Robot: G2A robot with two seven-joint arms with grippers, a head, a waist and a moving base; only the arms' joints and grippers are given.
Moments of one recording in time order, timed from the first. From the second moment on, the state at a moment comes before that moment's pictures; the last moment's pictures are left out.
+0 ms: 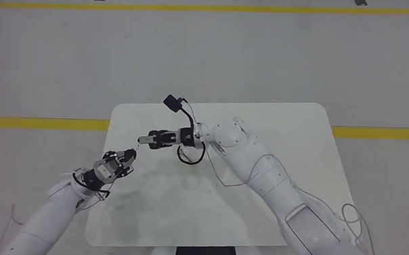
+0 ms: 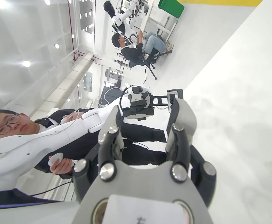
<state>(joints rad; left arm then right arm) 1.53 -0.83 -1.21 -1.29 -1.54 0.34 -1.27 -0.81 -1.60 0.80 -0.99 0.05 -0.34 0.95</state>
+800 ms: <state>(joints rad) 1.52 -0.82 -1.18 -1.26 -1.57 0.34 -1.25 -0.78 -1.62 0.76 -0.97 0.08 -0.34 0.99</state>
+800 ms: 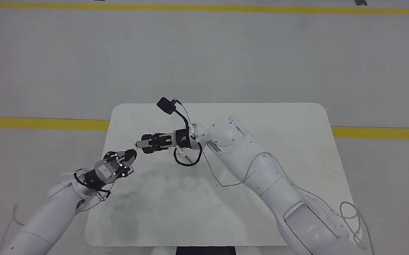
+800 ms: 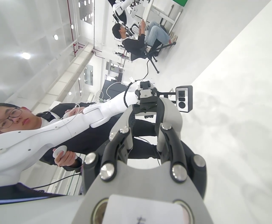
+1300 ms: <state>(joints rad) 1.51 -0.82 -1.17 -1.26 -1.57 0.34 -1.26 -0.78 -1.62 0.76 -0.96 0.09 -0.34 1.00</state>
